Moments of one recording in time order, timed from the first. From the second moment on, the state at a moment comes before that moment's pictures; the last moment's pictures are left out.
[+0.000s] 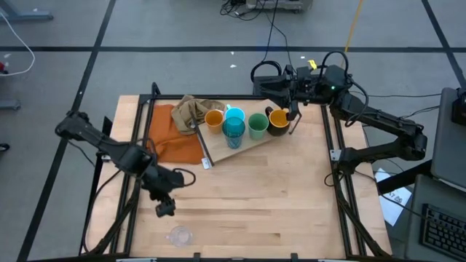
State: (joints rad) left arm -0.49 1.23 1.14 -0.92 0.38 -1.11; right arm -0.45 1.17 1.17 0.18 -0.42 0.24
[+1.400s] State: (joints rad) left arm -0.73 1.66 1.14 -0.79 0.31 -1.52; right arm -0.45 1.11 1.17 0.19 -0.51 0.25
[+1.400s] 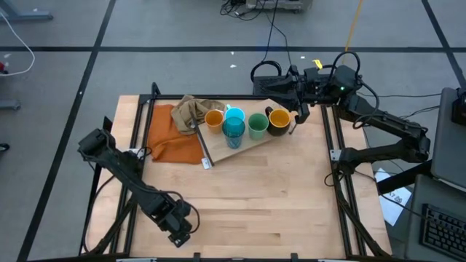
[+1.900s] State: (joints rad) left arm -0.73 1.66 1.14 -0.76 0.28 -1.50; right arm -0.45 1.11 1.17 0.19 -0.51 0.25
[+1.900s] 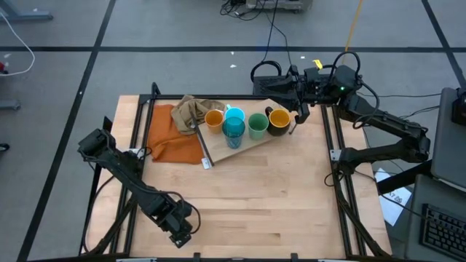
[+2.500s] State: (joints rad) left arm -0.73 1.66 1.14 -0.76 0.26 -1.42; right arm -0.45 1.07 1.17 0.18 -0.51 0.25
